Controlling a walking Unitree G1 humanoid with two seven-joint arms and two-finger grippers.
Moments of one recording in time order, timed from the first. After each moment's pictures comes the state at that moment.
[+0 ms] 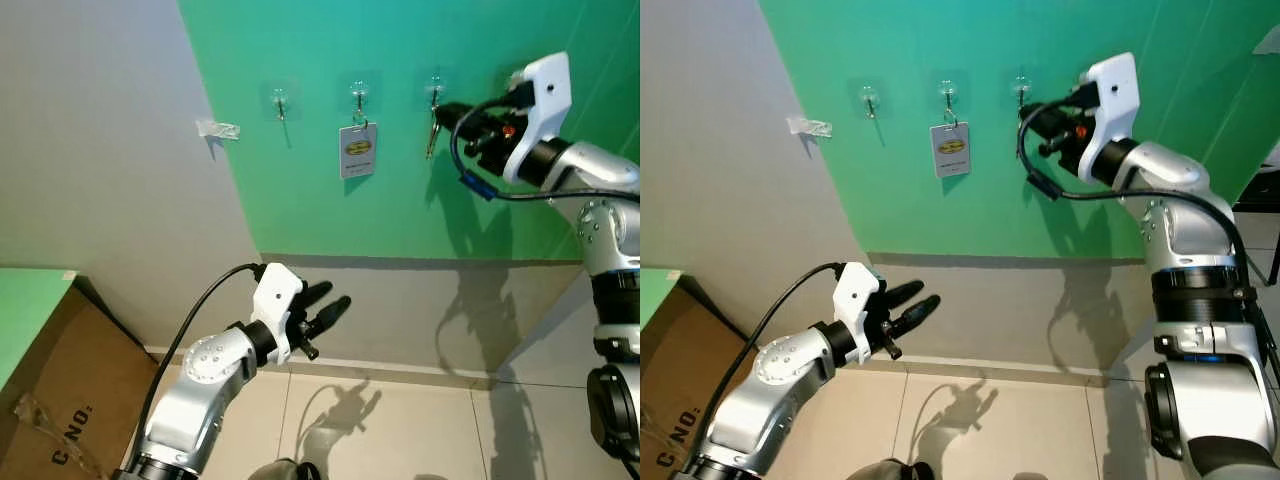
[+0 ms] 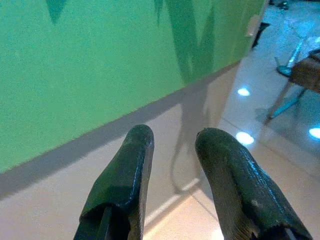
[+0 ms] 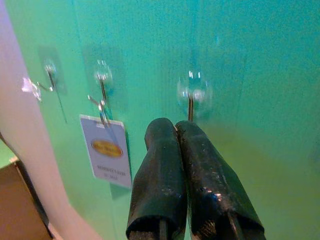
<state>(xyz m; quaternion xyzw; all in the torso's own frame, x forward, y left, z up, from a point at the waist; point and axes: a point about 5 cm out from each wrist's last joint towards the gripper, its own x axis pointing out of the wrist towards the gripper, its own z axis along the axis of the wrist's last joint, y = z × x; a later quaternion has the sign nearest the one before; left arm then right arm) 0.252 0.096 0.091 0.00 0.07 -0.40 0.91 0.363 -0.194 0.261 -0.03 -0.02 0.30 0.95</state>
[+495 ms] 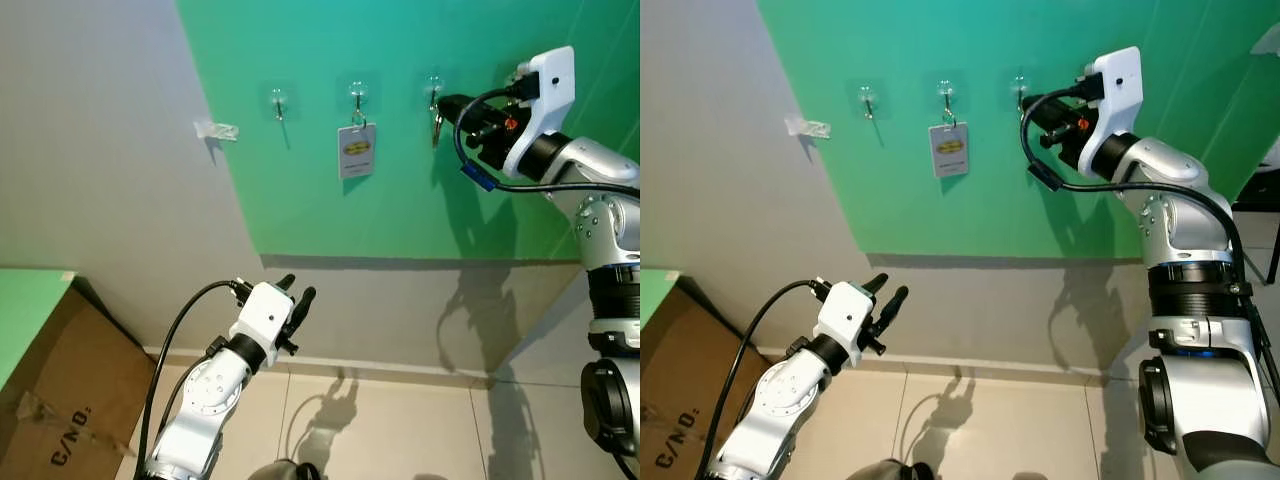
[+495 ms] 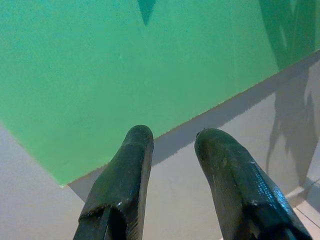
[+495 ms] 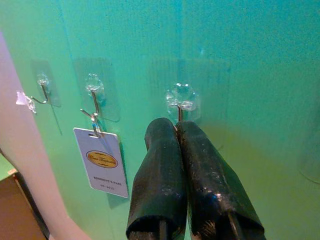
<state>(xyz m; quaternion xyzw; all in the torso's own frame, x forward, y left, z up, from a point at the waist) 0.249 0.114 0.066 0.12 0.01 -0.26 0.96 0.366 -0.195 0.260 -0.01 -0.02 0.29 0.96</state>
